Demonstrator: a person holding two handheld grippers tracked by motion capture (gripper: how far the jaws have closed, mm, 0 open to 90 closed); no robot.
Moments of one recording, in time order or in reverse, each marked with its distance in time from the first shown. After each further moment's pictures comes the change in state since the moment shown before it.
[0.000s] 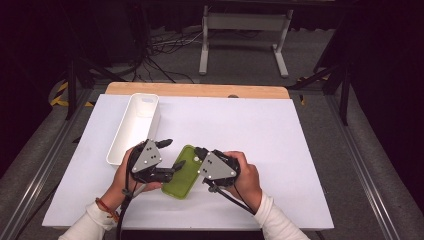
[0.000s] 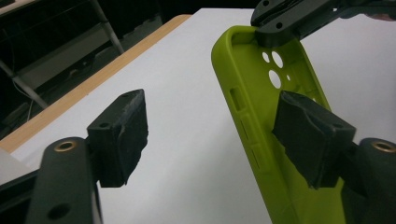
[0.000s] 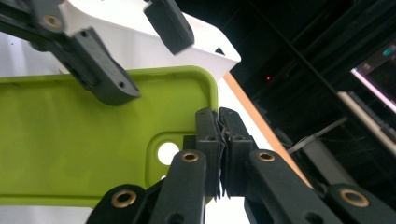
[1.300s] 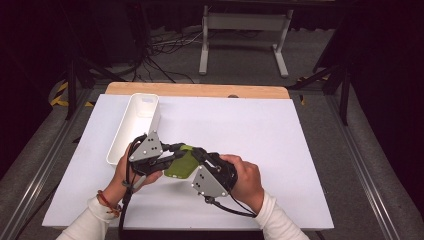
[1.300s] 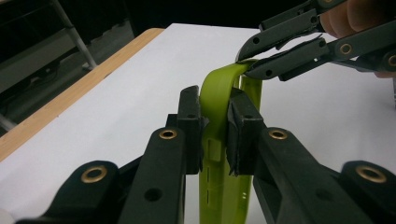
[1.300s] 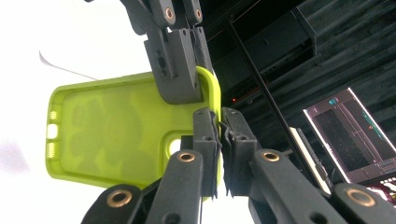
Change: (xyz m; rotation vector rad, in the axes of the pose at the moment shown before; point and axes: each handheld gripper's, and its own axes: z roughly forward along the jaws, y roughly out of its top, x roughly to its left) left arm 0.007 0.029 -0.006 -0.021 -0.123 -0.014; right arm 0.013 0.017 -0.013 -0.032 -0.109 -0.247
